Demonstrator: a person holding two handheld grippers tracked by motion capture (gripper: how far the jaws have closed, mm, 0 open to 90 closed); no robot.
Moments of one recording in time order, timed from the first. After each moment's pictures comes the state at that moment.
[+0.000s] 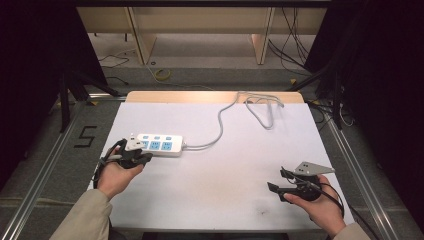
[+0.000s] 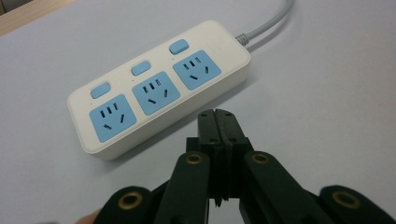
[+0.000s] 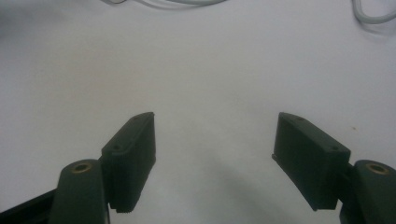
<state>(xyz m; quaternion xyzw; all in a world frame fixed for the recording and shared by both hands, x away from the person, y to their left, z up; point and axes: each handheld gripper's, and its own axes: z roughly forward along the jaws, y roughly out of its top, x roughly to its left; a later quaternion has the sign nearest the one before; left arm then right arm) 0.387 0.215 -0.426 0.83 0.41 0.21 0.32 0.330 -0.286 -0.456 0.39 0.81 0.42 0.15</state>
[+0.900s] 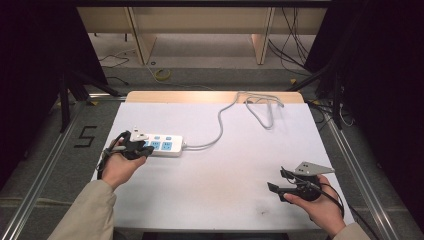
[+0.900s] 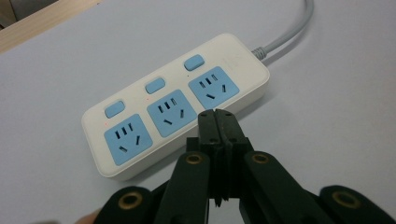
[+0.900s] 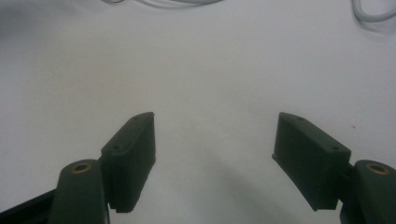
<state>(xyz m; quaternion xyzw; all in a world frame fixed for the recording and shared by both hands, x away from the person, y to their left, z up) 0.408 0.210 -0.421 0.83 0.42 0.22 0.31 0.330 -0.286 -0.456 0.39 0.81 0.42 0.15</state>
